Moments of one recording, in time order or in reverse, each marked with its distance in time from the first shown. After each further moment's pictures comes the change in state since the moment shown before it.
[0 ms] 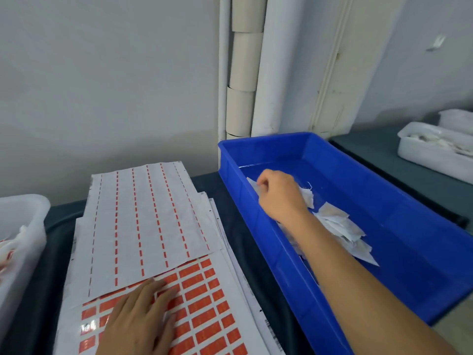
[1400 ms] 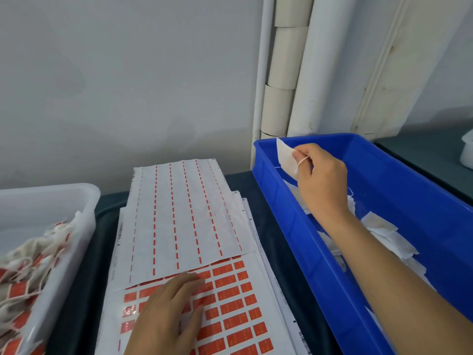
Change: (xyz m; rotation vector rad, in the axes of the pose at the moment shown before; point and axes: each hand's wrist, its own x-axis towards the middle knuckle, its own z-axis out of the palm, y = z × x) left_hand -0.007 -0.004 -0.016 -0.491 -0.198 -0.242; right_hand 0.014 -0.021 -0.005 0.294 0.476 -0.236
